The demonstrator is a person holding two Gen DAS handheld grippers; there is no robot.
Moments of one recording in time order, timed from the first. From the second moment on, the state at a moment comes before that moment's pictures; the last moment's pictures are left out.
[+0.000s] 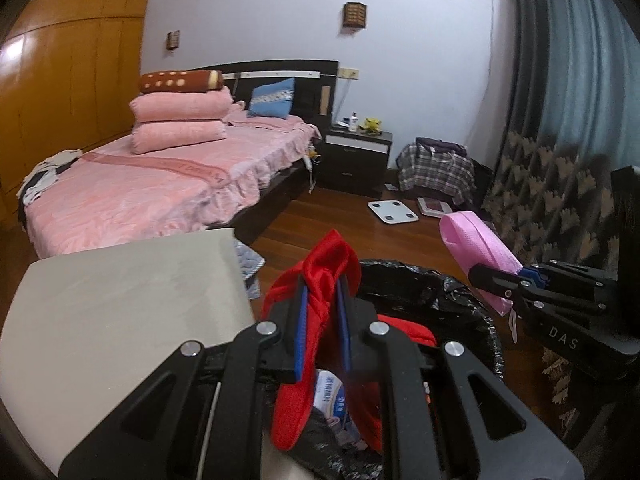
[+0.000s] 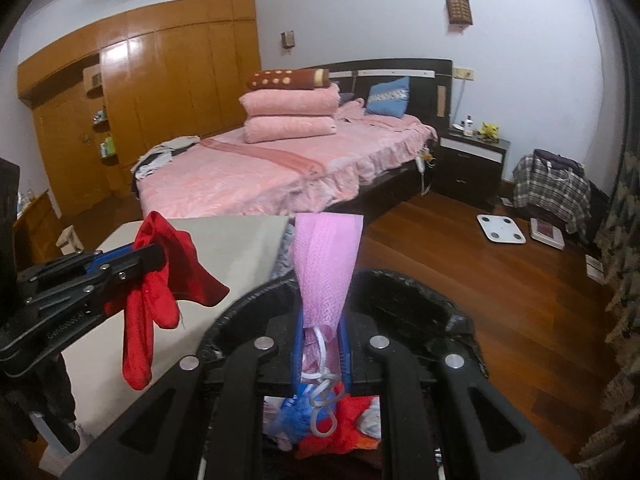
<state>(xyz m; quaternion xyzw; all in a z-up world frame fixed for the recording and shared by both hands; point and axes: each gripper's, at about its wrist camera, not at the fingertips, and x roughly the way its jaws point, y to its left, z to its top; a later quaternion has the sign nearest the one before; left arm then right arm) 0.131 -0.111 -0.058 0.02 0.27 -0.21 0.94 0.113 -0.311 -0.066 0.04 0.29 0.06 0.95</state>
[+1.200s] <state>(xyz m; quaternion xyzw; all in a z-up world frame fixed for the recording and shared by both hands) 0.147 -0.111 -0.060 0.01 0.29 -0.20 0.94 0.112 -0.343 -0.092 0.06 0.32 0.04 0.95</state>
